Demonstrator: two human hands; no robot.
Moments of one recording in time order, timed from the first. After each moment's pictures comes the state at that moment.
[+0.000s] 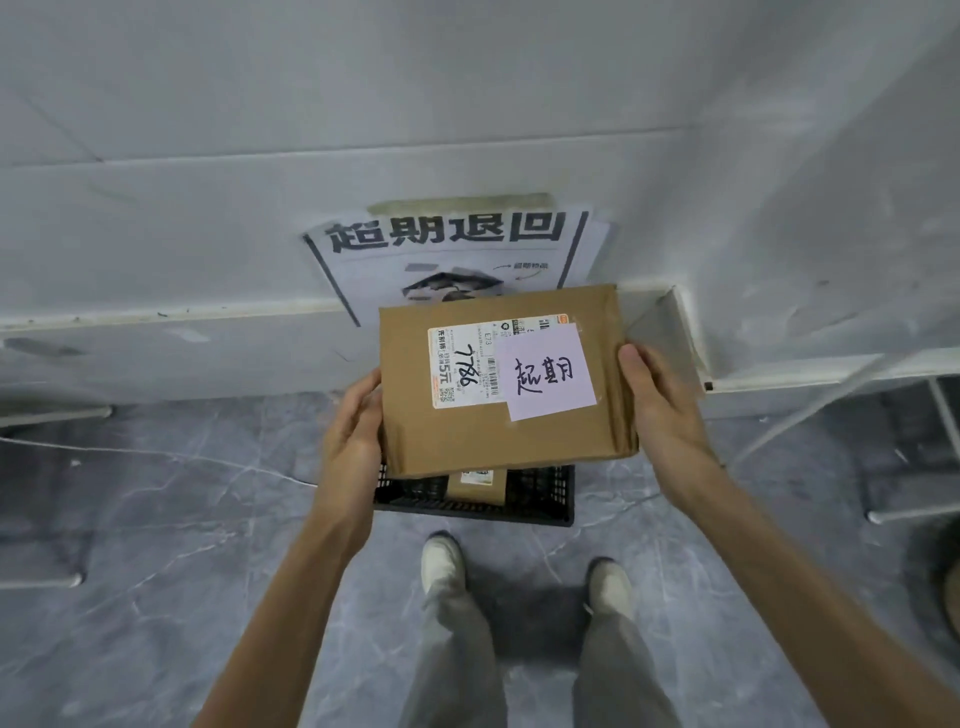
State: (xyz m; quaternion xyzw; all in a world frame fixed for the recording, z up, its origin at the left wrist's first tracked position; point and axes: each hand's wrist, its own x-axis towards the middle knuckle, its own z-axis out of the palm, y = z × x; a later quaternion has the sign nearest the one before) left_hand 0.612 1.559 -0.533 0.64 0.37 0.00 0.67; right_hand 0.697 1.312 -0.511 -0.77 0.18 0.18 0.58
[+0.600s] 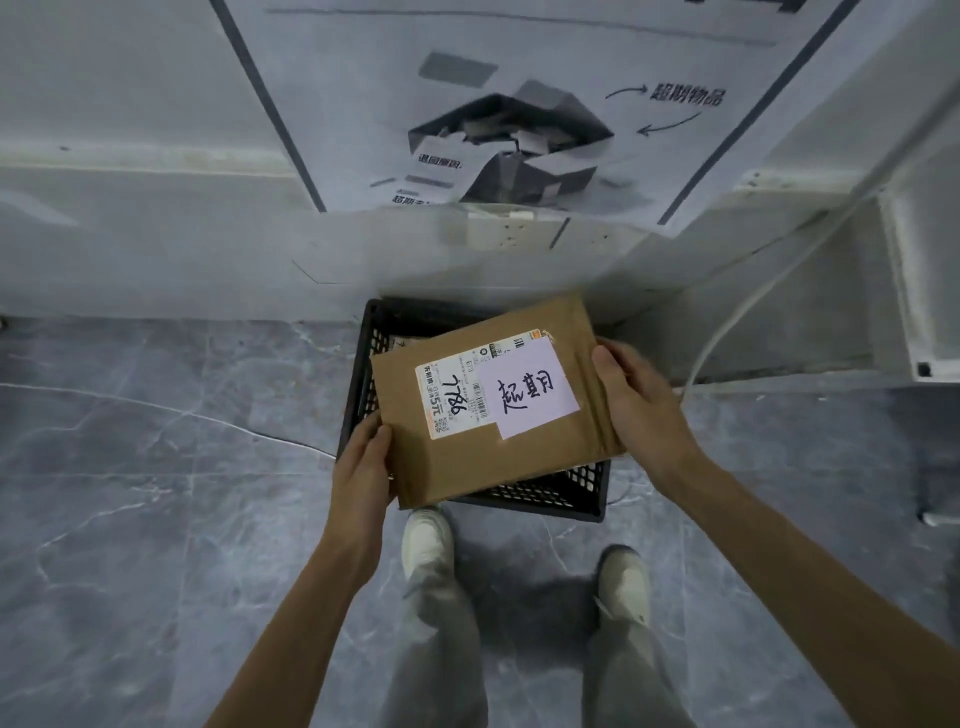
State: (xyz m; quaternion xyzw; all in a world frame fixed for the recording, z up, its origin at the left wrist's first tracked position) left_hand 0.581 1.584 -0.781 0.54 0.51 -0.10 0.66; right_hand 0.712 1.364 -0.746 -0.84 0.15 0.27 0.45
